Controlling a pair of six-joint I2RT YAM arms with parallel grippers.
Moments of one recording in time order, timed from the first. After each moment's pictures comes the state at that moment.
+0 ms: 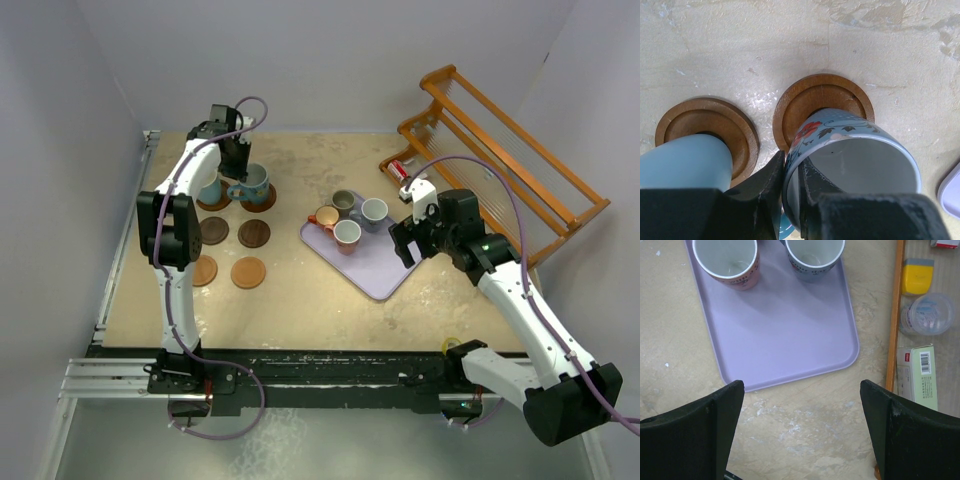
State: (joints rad) left arm -0.12 2.22 2.00 -0.78 0.07 0.04; right arm 0.32 1.03 0.96 -0.66 -0.10 -0.26
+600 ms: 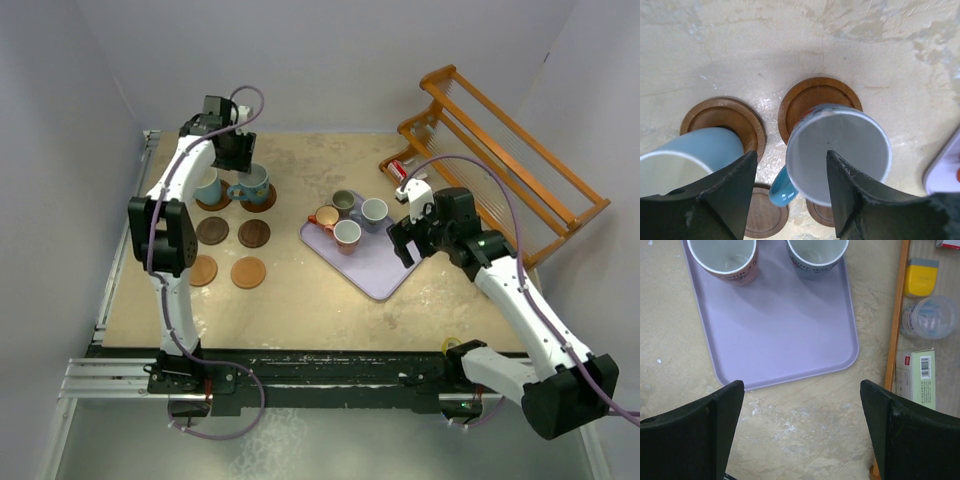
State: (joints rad) left arm -0.12 2.16 2.00 -0.79 0.07 0.06; right arm 0.32 1.05 0.96 -0.66 -0.11 -0.29
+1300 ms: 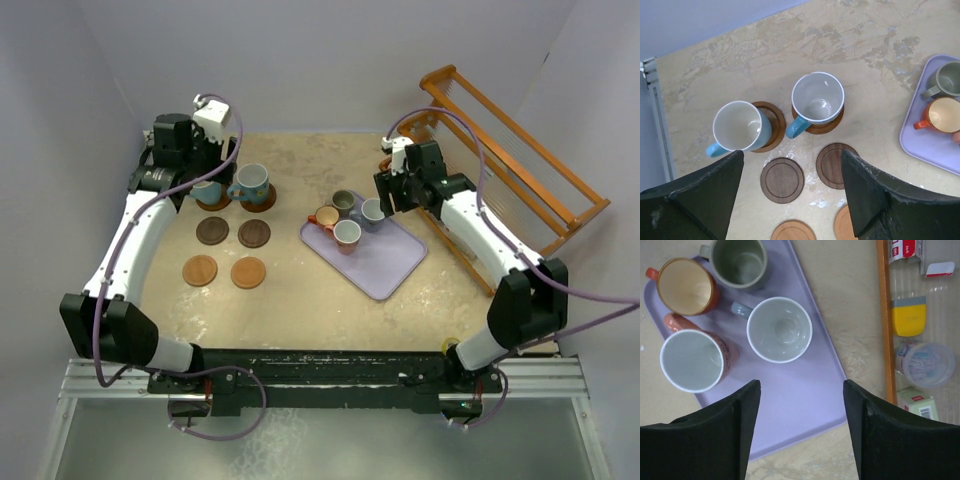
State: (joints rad) left arm -0.12 1.45 1.45 -0.52 0.11 0.18; right arm 0.32 1.52 1.31 -0.59 -0.02 -0.10
